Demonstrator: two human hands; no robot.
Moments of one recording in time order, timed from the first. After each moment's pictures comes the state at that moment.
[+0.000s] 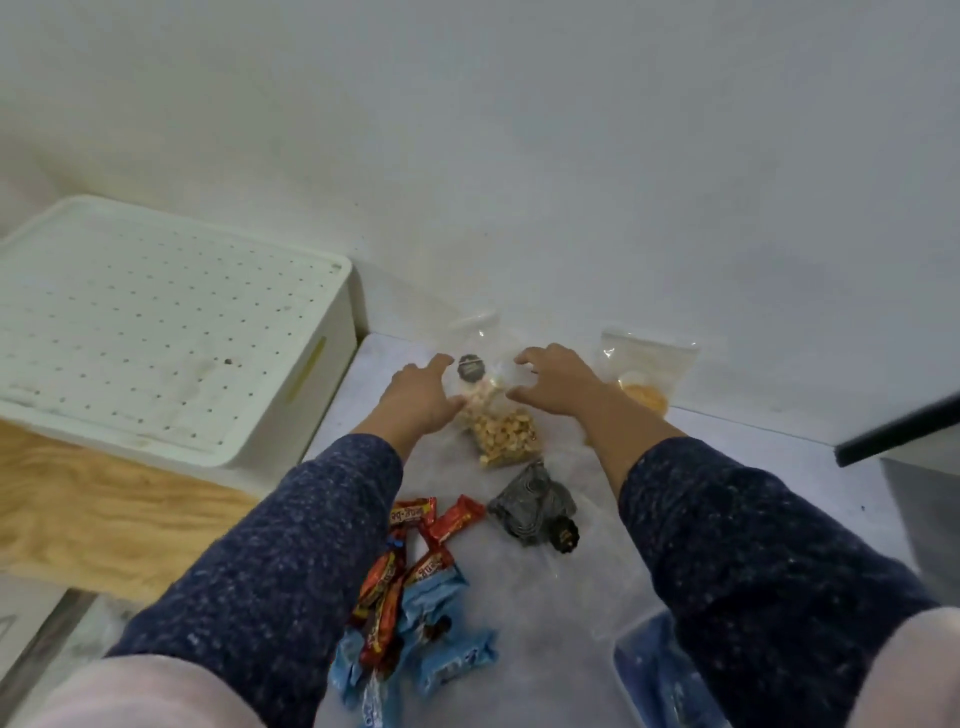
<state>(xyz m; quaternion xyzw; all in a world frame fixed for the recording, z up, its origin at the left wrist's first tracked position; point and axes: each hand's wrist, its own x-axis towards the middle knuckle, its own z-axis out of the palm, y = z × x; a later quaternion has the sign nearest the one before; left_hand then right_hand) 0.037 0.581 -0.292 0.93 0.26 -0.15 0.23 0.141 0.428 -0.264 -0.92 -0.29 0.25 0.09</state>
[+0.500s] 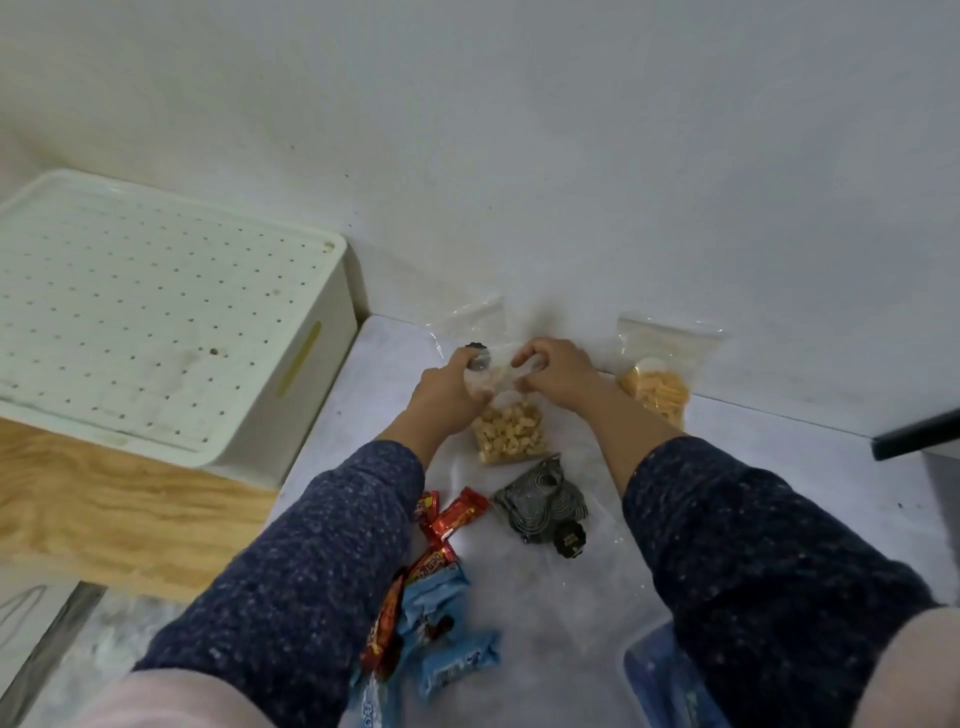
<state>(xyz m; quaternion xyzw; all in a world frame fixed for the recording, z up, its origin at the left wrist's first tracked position) 0.049 0.557 -0.312 0.88 0.27 -0.10 0.37 0.150 0.428 -0.295 -0.88 -0.20 0.29 0.32</state>
